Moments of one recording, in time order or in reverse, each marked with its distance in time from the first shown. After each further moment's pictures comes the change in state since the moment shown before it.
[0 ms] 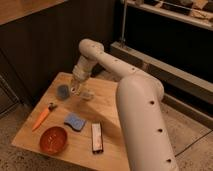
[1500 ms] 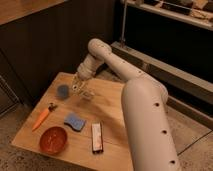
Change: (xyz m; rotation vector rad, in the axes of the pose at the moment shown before) arm 0.007 0.000 -0.017 0.083 -0.099 0.050
